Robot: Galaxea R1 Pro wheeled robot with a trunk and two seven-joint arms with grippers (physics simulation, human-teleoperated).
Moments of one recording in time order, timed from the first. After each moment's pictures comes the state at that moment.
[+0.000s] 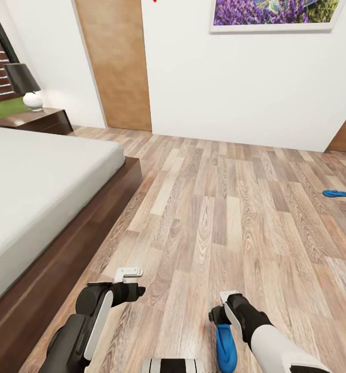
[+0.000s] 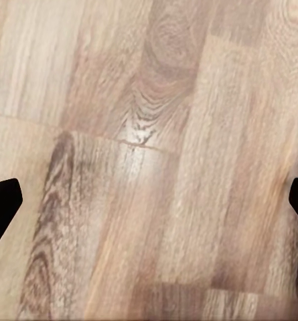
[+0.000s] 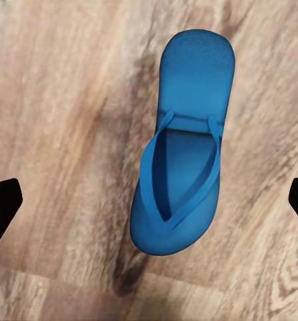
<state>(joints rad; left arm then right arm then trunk) -0.33 -0.11 -0.07 -1.45 0.10 1.03 0.03 -0.69 0.09 -0.09 -0.34 0.18 0.58 0.00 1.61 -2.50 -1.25</state>
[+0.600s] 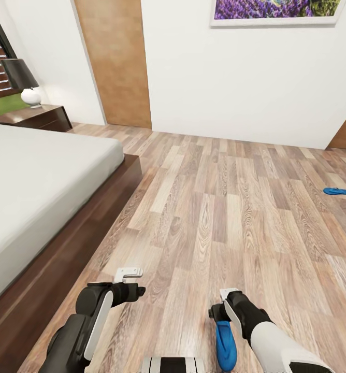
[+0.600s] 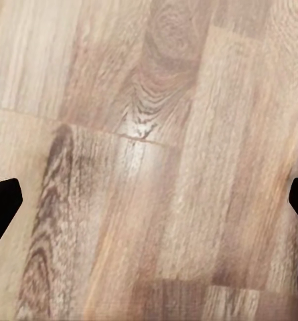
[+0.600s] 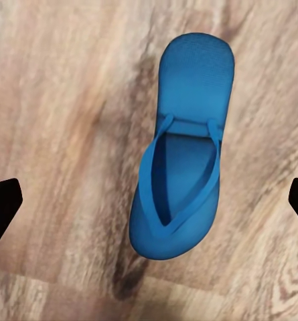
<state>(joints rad) -0.33 -0.11 -0.07 -1.45 0.10 1.03 0.03 -0.70 0.09 -0.10 -0.34 0.17 0.58 0.00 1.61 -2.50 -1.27</state>
